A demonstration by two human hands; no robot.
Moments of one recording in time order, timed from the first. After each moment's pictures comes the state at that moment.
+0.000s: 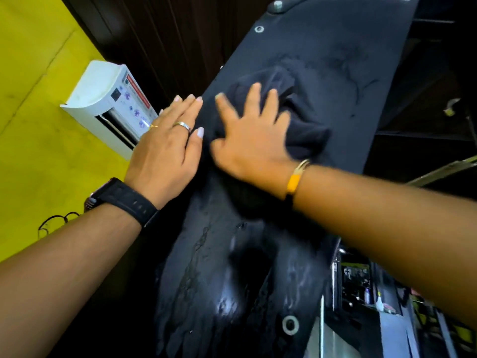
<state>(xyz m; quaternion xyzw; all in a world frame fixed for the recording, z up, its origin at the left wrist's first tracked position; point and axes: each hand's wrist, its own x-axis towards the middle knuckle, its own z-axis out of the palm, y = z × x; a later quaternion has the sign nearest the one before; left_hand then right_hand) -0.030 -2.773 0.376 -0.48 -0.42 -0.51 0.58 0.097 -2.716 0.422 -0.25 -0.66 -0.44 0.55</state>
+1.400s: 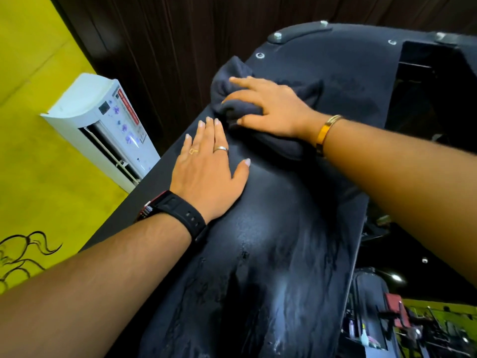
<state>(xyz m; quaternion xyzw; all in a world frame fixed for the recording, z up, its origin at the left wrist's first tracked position) 0.007 -2.734 0.401 -0.45 -0.57 -0.47 0.50 0.133 -2.699 0.552 -0.07 -0.74 -0.53 0.41</state>
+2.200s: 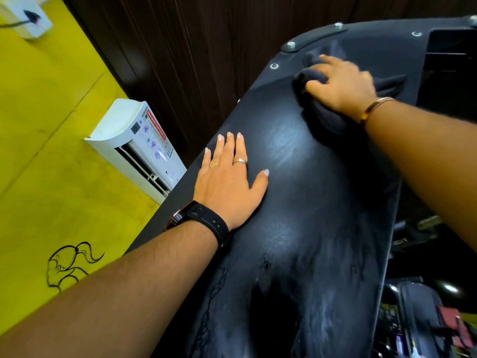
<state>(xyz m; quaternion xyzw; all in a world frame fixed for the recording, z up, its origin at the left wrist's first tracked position) 0.006 -2.736 0.402 -0.45 -0.58 -0.45 0.51 0.189 -2.684 0.599 -0.21 -0.65 -0.41 0.61</state>
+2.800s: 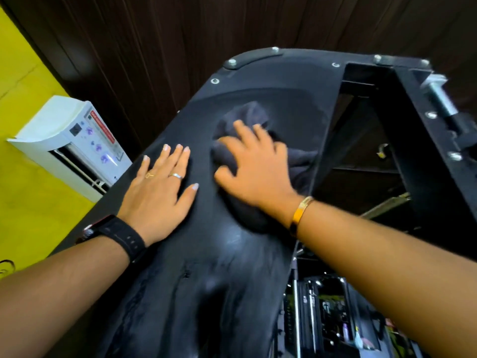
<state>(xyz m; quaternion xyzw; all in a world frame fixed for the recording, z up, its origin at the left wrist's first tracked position) 0.001 -2.731 0.403 -0.48 -0.53 -0.43 0.56 0.174 -2.674 0.464 -0.19 -0.63 -0.49 0.58</state>
